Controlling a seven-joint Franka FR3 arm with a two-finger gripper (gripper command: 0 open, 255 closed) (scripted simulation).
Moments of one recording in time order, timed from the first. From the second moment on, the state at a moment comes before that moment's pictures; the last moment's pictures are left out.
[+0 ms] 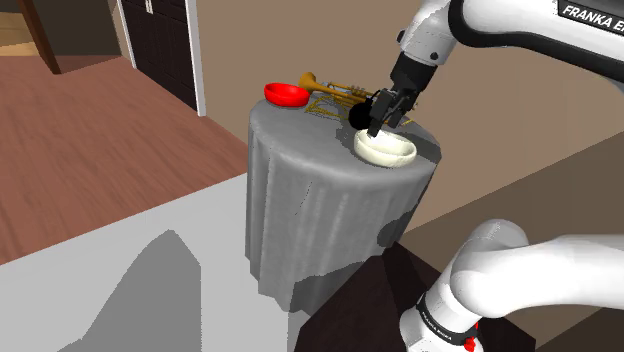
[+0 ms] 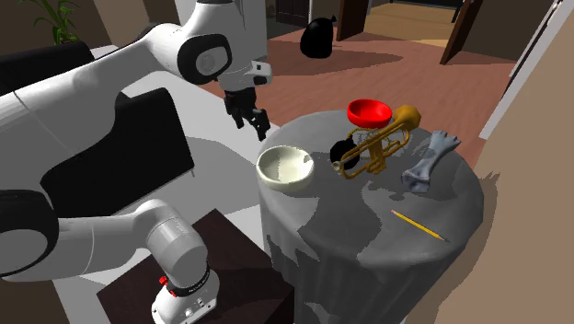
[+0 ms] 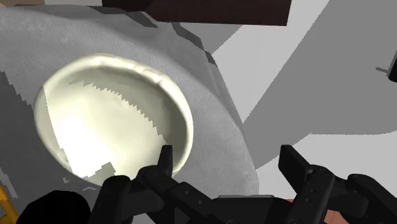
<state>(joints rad) -0.02 -0.83 0.02 -2.26 0.02 1.59 -0.01</state>
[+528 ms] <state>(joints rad) -0.04 -0.67 -0.08 -2.13 -0.03 1.59 -0.12</state>
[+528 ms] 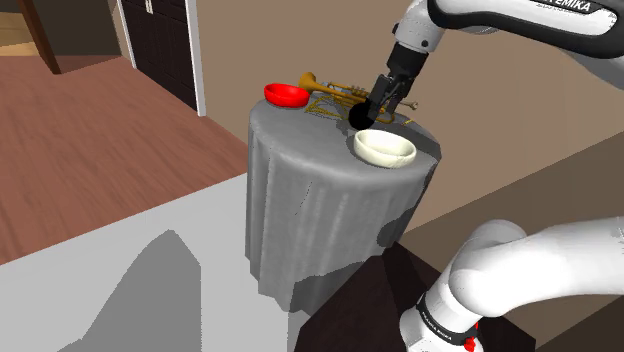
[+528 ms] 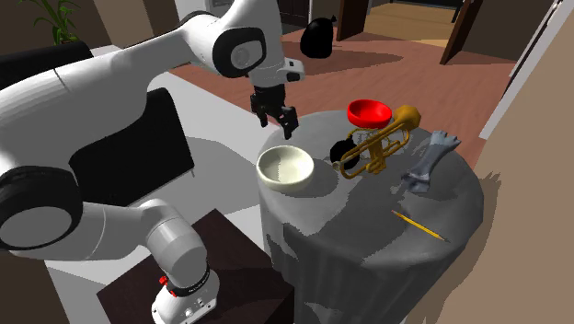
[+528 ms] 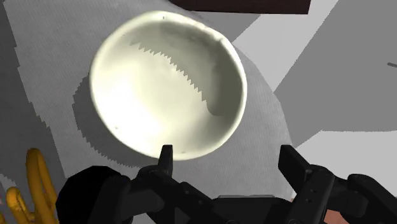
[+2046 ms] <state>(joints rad) -0.10 -0.06 -0.32 -1.59 0.01 1.59 -0.43</state>
